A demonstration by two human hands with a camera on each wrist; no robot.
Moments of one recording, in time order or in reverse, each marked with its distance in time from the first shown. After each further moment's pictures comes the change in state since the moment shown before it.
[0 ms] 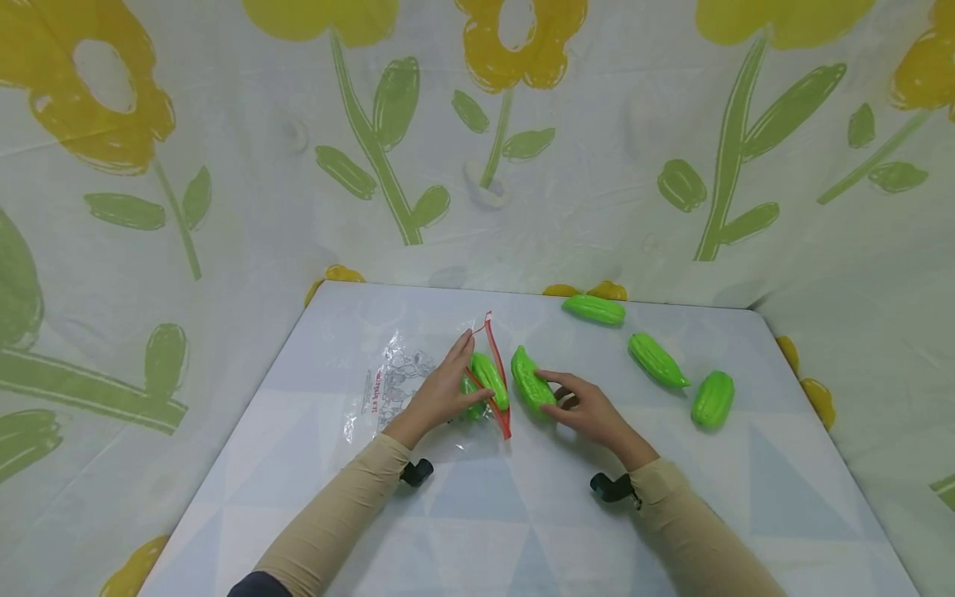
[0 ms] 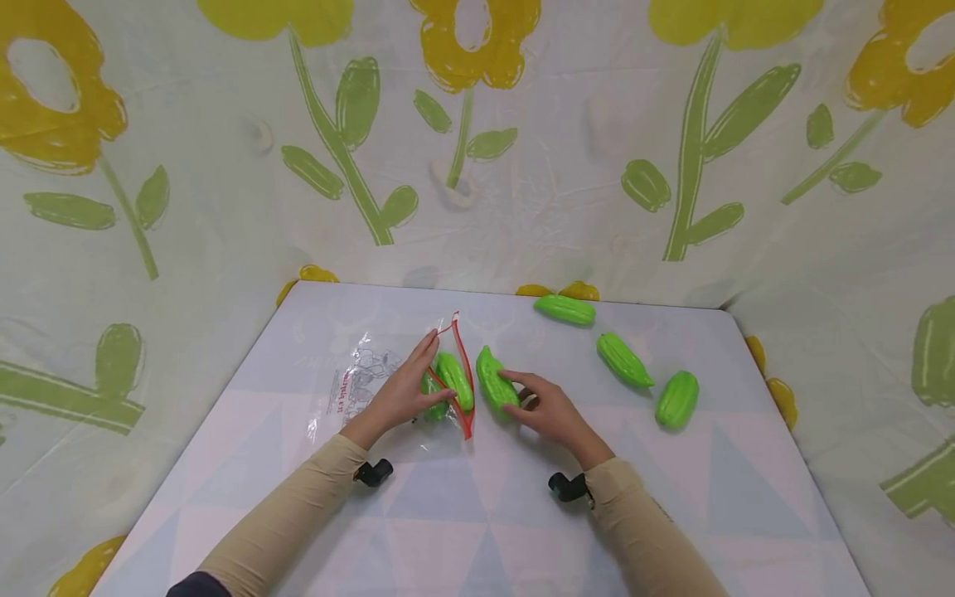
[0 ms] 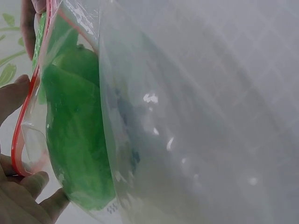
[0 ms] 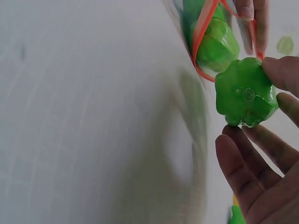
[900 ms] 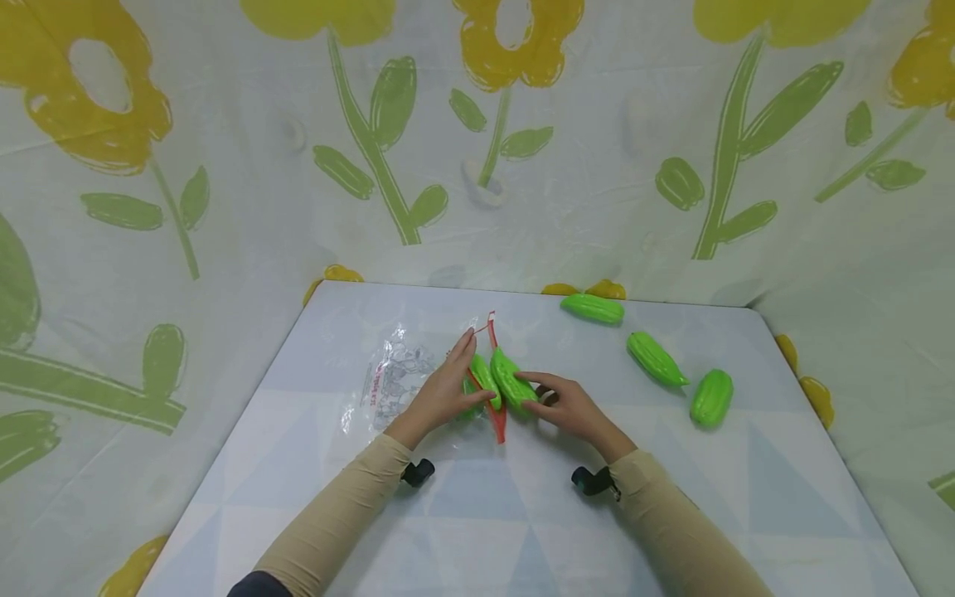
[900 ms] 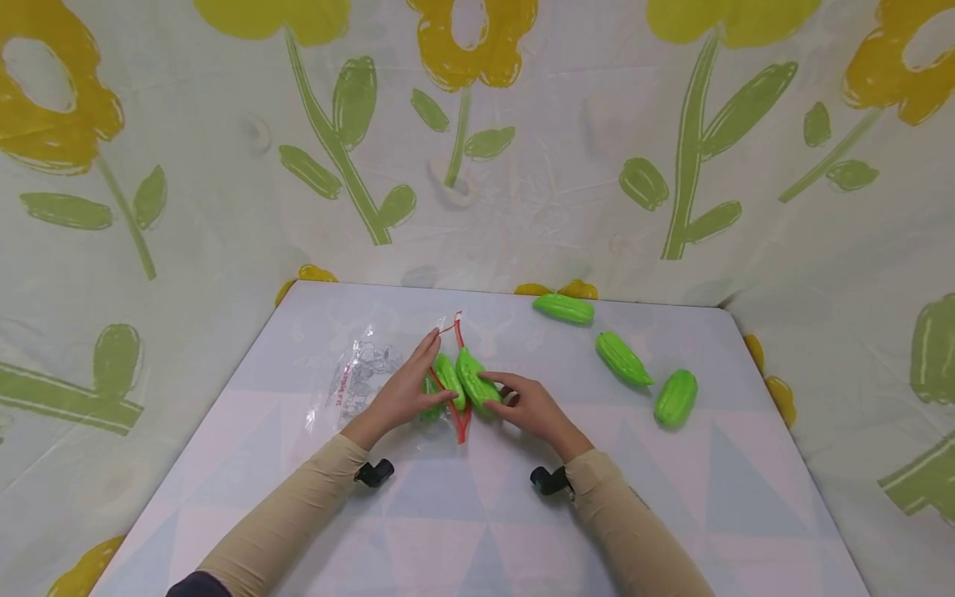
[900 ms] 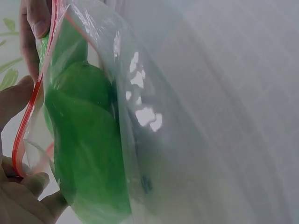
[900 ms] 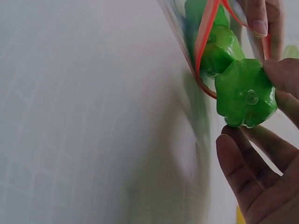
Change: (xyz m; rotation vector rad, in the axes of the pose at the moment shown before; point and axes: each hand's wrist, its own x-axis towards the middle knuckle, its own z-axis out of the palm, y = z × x) left_hand 0.001 0.005 0.002 -0.025 -0.013 -0.002; right_hand 0.017 -0.010 0.018 -0.023 -0.028 -0.036
